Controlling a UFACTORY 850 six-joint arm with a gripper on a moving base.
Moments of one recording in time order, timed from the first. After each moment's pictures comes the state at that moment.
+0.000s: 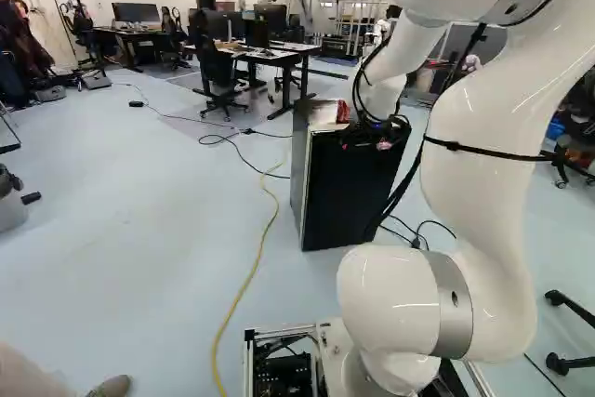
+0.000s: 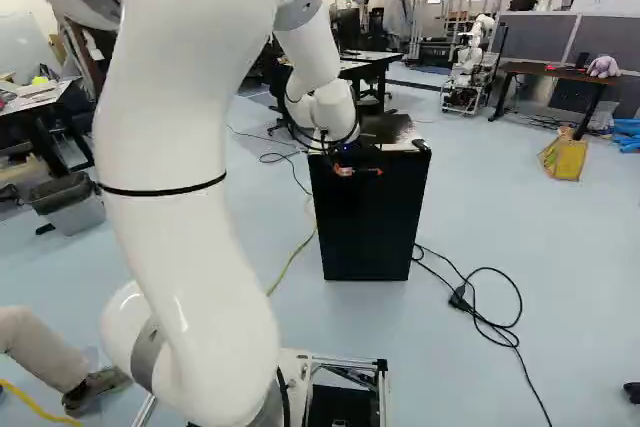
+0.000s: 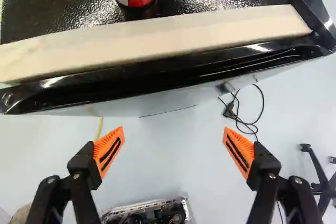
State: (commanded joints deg) arm -16.5 -16.2 -53.3 -8.8 -7.3 0.0
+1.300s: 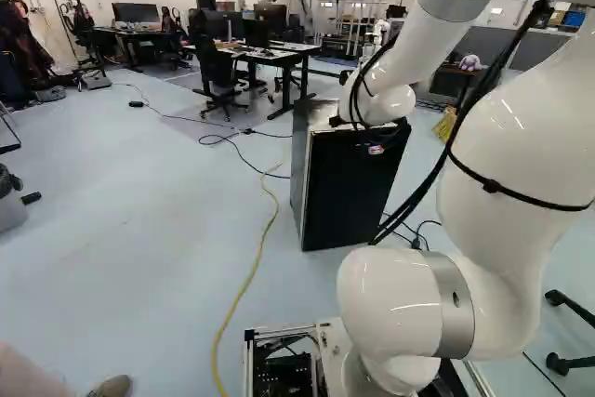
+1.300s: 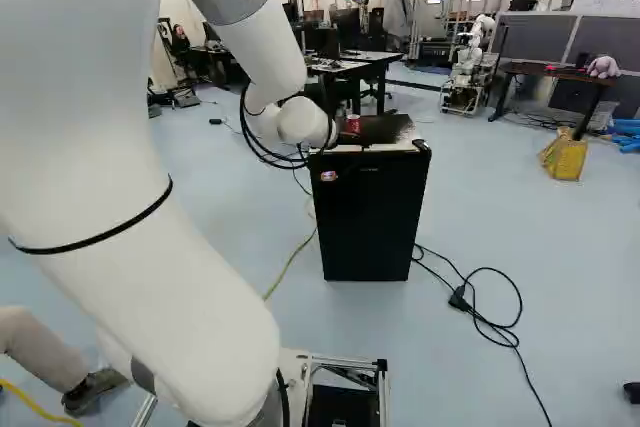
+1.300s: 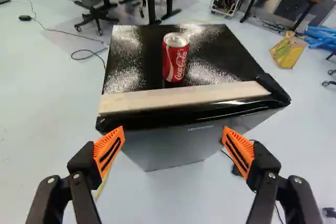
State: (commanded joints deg) arm -13.7 -1.7 -36.9 -7.0 24.4 0.0
